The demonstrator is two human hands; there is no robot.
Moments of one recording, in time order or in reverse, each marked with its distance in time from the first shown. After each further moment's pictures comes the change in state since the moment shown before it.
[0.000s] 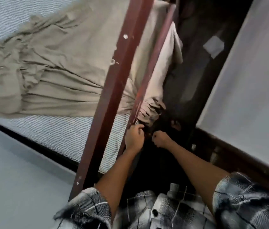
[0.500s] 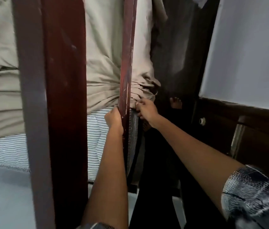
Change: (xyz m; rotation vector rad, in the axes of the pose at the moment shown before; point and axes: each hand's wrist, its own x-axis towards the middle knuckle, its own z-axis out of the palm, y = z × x) left_hand 0.124 -0.060 0.017 -0.613 0.153 -0.585; right_hand 0.109 -0.035 0.024 0.991 0.382 0.070
